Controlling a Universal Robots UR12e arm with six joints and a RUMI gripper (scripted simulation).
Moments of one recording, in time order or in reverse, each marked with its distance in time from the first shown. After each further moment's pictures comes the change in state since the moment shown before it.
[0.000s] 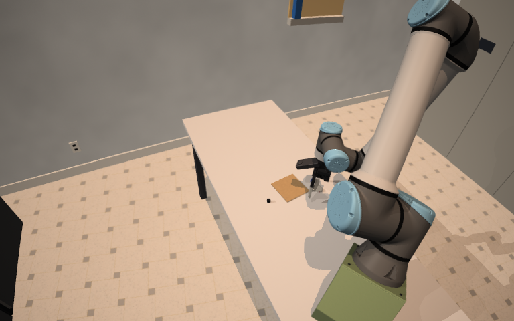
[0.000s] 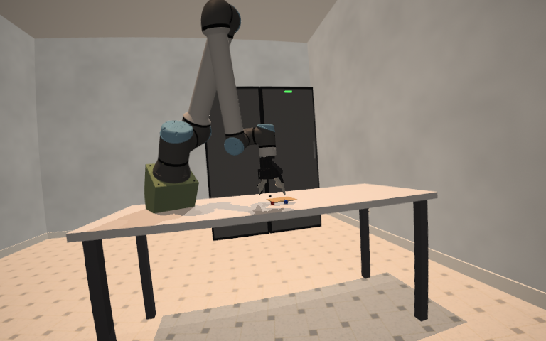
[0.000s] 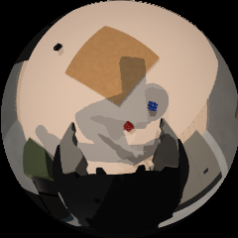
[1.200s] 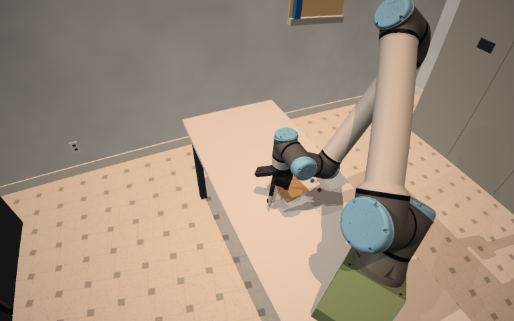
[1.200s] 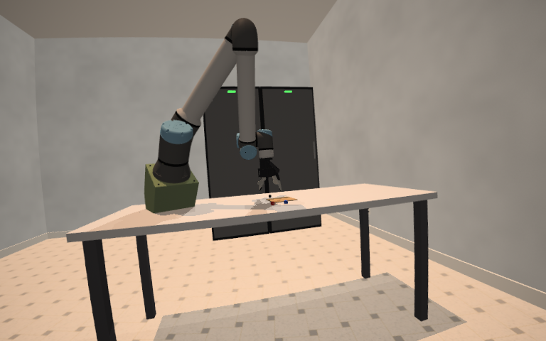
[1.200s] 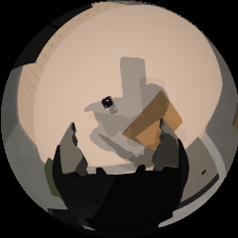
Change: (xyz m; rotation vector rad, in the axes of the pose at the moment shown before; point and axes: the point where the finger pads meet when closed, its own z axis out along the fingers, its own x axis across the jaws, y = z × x) arm -0.117 -0.161 0.000 0.001 0.000 -0.001
